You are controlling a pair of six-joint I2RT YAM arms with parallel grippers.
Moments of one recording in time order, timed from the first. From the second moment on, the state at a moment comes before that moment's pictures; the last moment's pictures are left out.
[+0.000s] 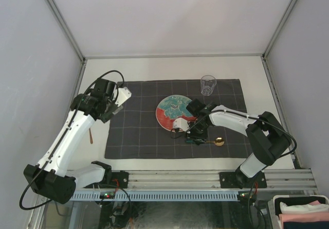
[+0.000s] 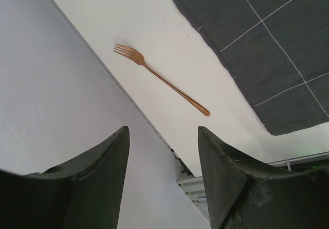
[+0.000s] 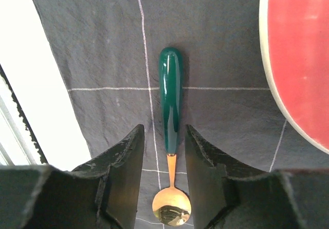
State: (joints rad) left arm -0.32 1.13 1.19 -1.11 -0.33 0.59; right arm 0.68 1.60 0.93 -0.79 -0.35 -0.79
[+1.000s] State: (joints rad) left arm -0.32 1.11 1.17 -1.11 -0.32 0.59; right arm 0.71 1.57 0.87 -0.74 -0.30 -0.82
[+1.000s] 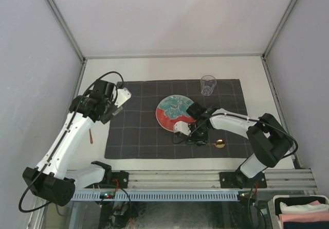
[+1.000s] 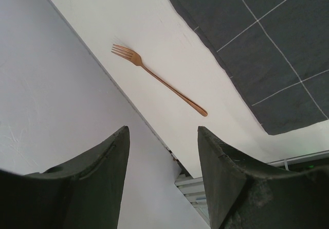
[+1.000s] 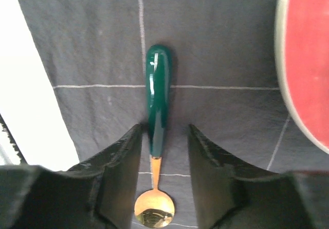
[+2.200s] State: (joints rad) left arm -0.32 1.10 1.10 -1.05 -0.27 0.58; right arm 0.58 1.47 1.35 -1.08 -0.31 -0.54
